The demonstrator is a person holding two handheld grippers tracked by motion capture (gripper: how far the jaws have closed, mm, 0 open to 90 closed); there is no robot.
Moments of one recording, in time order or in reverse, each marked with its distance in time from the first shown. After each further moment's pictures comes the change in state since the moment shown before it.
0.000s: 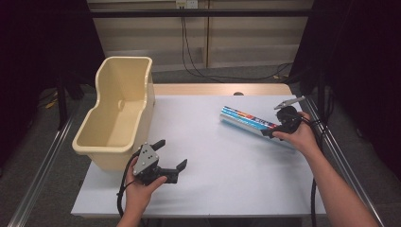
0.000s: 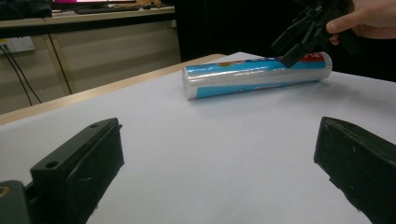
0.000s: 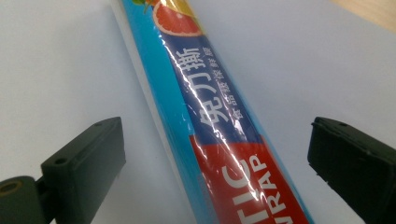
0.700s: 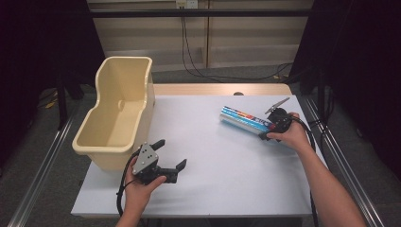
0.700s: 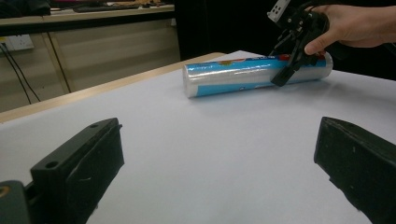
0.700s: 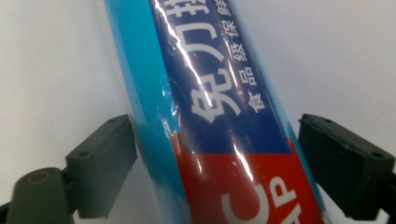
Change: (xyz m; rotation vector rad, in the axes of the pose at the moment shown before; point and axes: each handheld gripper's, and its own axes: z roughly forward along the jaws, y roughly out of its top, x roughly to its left) left arm 0.003 -0.001 0.000 0.006 -0.002 -0.001; right arm -0.006 0.002 0.037 0.194 0.019 -0.102
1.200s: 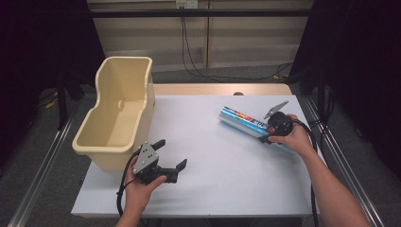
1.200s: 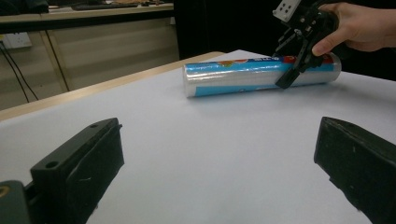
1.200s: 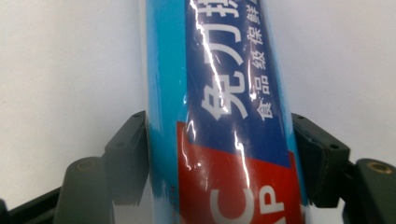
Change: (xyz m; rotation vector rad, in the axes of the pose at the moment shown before) left arm 0.000 0.001 0.002 0.004 -0.011 -0.010; right arm 0.013 -0.005 -0.007 -0.028 0.052 -0.126
